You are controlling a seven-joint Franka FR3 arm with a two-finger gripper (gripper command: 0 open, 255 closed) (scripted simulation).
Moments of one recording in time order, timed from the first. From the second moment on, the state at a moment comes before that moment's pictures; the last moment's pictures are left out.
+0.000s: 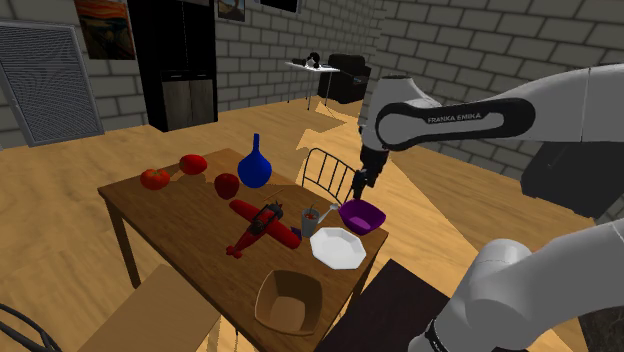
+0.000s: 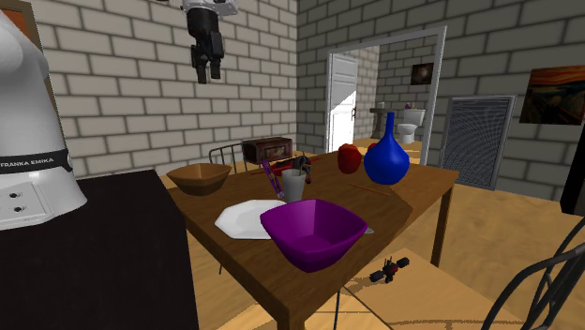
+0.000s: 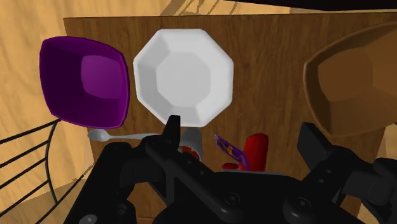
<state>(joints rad) 0.01 -0.53 -0.21 -2.51 -0.18 1.99 -0.16</state>
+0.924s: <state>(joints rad) 0.05 0.06 -0.35 -2.31 0.00 2.37 -0.54</state>
